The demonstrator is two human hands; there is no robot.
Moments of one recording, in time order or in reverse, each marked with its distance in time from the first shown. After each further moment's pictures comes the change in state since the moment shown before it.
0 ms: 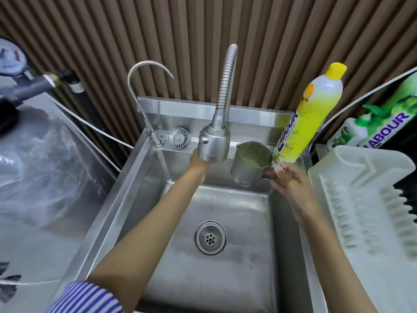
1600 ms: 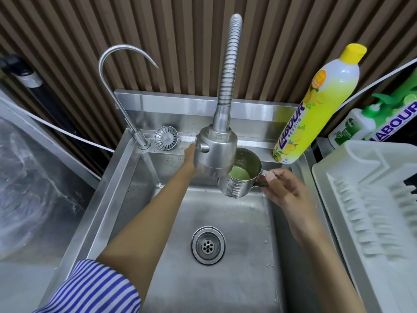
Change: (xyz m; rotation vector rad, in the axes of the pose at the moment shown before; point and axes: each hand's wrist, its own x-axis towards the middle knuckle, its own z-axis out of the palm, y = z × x) left_hand -0.043 0.042 -0.013 0.289 -0.145 0.067; right_hand -0.001 0.023 0.020 -0.063 -0.013 -0.059
